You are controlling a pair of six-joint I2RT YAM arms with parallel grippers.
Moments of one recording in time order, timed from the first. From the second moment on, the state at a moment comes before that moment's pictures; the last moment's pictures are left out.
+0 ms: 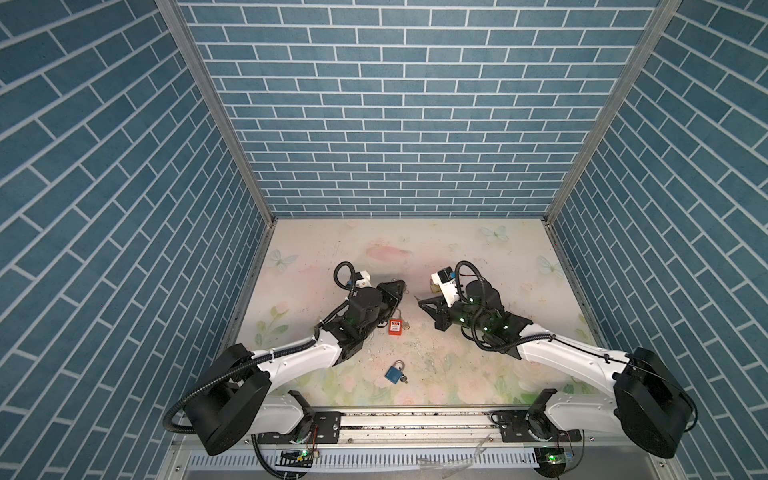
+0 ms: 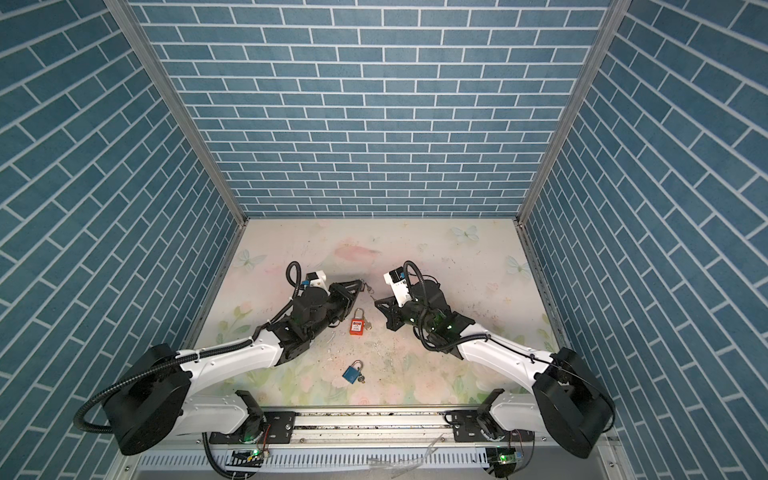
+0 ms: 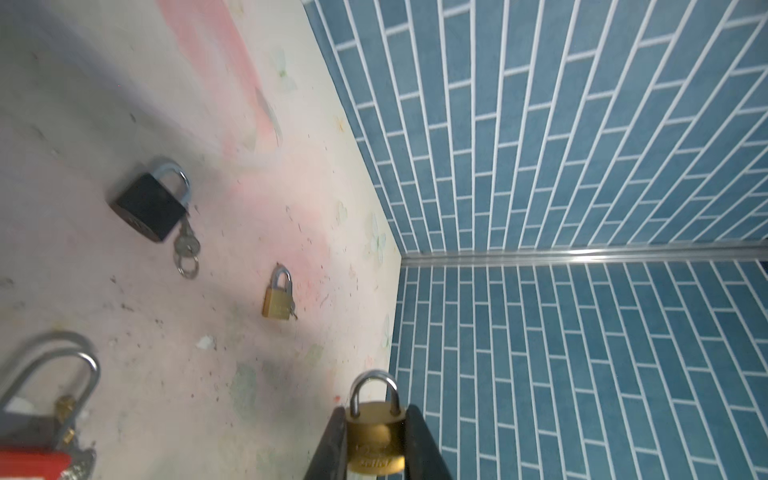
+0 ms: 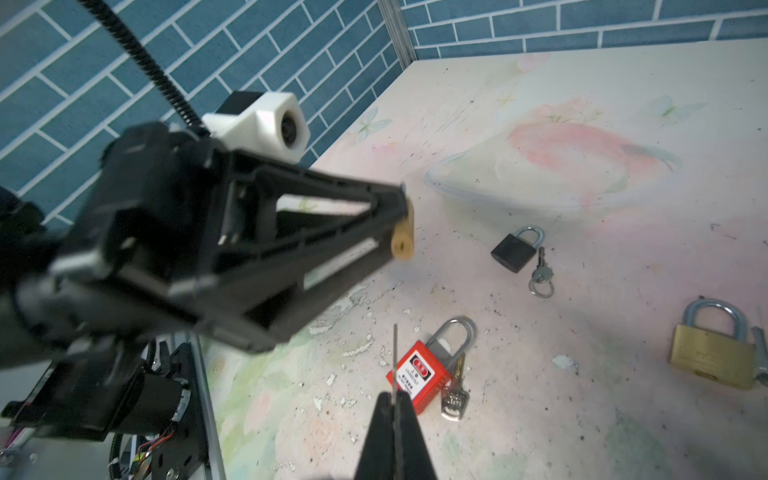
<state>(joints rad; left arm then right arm) -0.73 1.31 0.57 0.48 -0.17 -1.47 0.80 1.23 0.61 0.22 -0.33 0.34</state>
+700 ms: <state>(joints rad) -0.93 1.61 1.08 -0.14 -0.19 -0.88 0.65 0.79 0.43 -0.14 -0.10 0.50</state>
